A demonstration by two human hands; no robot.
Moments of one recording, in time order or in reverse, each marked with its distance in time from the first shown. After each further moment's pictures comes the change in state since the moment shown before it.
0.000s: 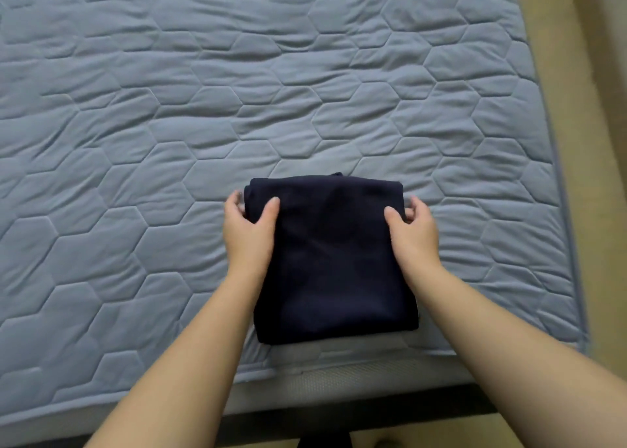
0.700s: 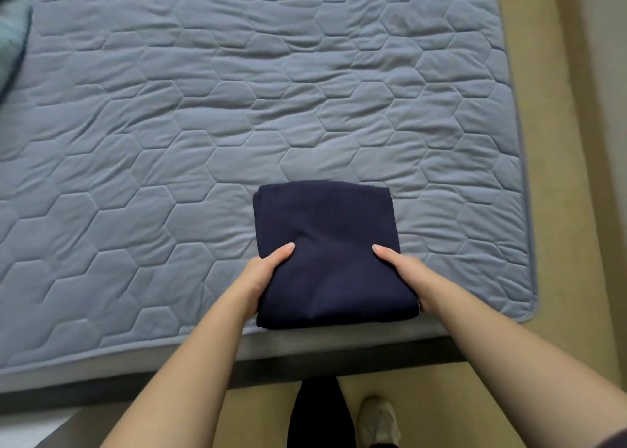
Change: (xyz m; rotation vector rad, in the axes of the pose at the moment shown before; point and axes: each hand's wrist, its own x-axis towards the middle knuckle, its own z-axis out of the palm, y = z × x) left_hand -0.065 -0.026 -0.067 -0.109 -0.558 -0.672; right_hand -0.074 0.014 -0.055 0.060 -0.505 0.627
